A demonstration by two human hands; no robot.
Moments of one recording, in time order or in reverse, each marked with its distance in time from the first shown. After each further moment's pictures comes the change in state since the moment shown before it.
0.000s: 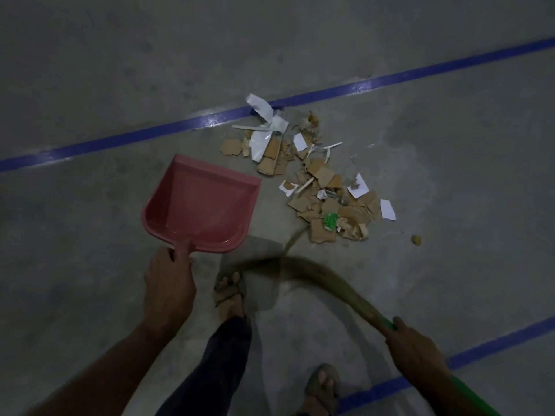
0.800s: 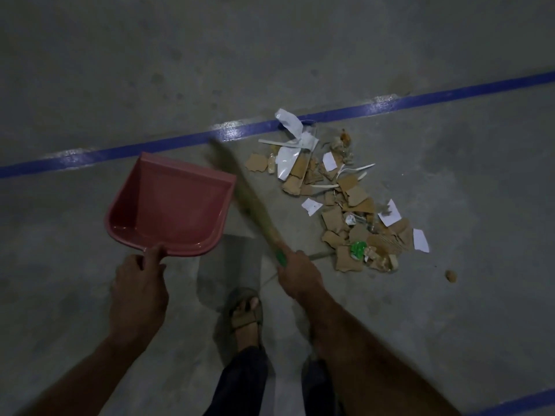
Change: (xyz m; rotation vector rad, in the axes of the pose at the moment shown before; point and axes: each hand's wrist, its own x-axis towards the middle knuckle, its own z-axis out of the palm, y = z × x) left_hand 0.078 -0.076 -0.022 0.041 0.085 -0.124; right_hand 0.193 -0.260 -0.179 0.566 0.151 -0.167
